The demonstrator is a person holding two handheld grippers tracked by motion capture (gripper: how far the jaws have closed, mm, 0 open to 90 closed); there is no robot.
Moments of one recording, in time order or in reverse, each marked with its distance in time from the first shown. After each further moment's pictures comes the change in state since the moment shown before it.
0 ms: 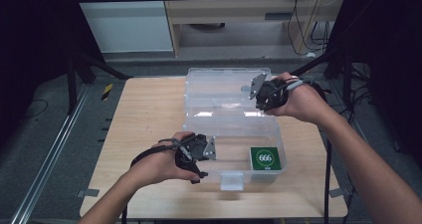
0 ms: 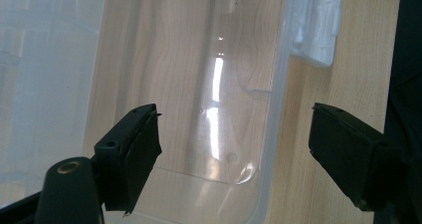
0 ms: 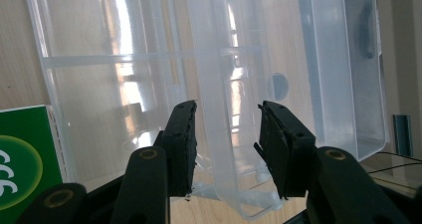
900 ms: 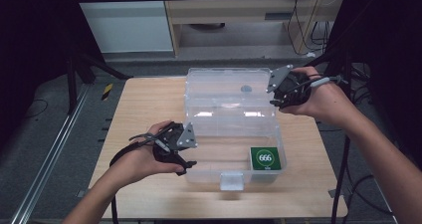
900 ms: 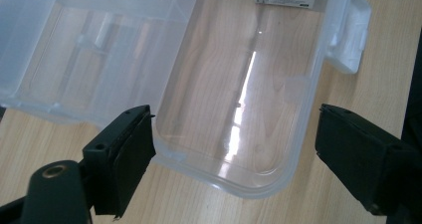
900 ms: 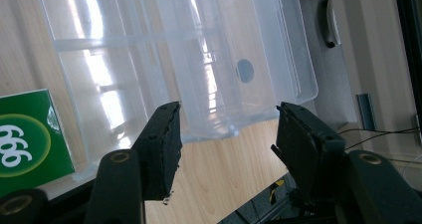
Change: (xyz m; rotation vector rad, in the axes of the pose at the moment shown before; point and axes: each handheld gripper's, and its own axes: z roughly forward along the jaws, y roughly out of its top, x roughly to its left) left arm 0.009 -0.026 -0.045 -0.122 0.108 -0.112; right arm 0.000 -0.018 -0.057 -0.019 -0.111 0.077
